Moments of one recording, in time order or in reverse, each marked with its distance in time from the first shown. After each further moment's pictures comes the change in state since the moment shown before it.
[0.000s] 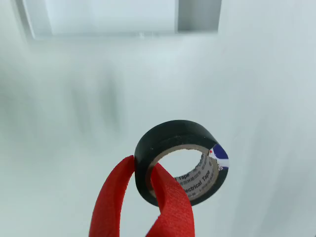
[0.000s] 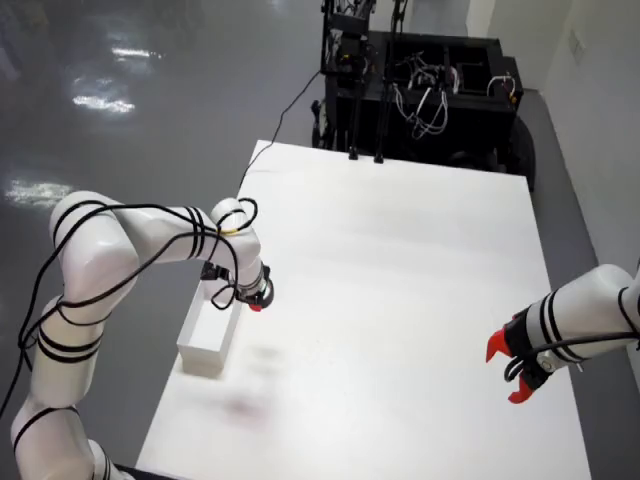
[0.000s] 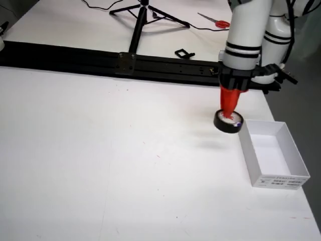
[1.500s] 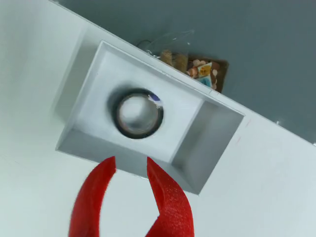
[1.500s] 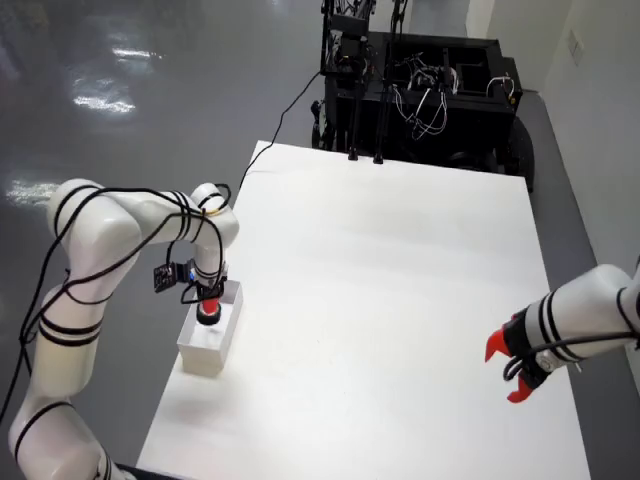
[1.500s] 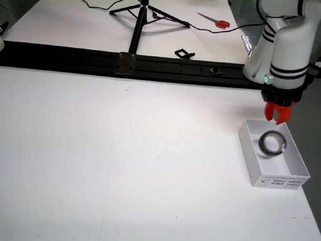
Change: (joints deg) arm 11.7 2.9 0.3 5.3 11.6 -20.1
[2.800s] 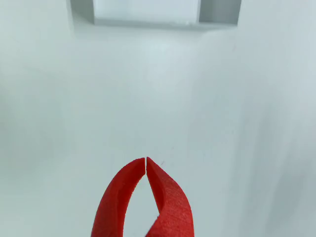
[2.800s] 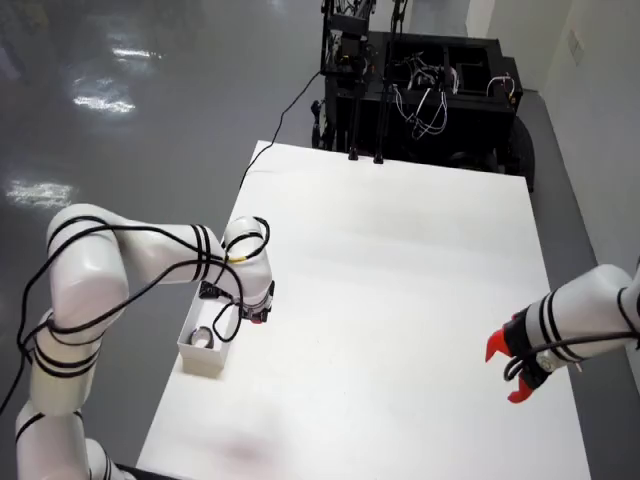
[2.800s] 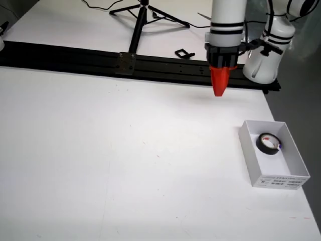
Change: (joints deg) arm -22.0 -5.2 -0.2 2.0 -2.3 1.5
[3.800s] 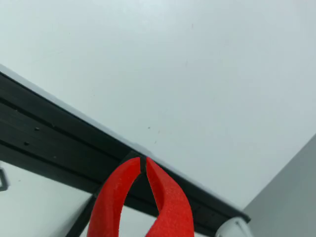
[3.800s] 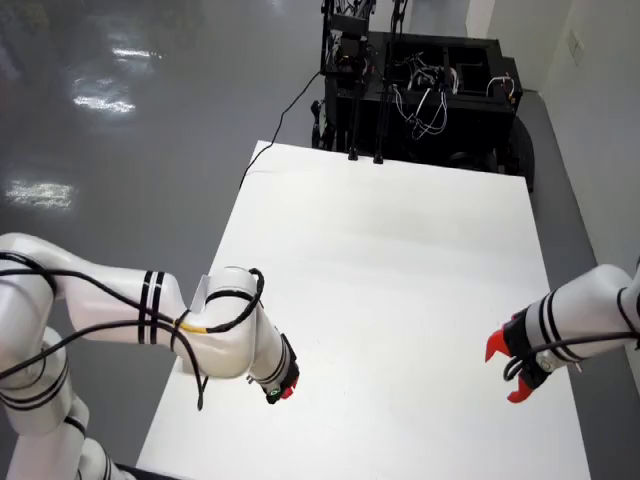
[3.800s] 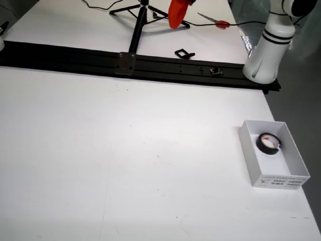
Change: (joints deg) arm -25.9 -13.5 -0.1 -7.4 3.7 28.9
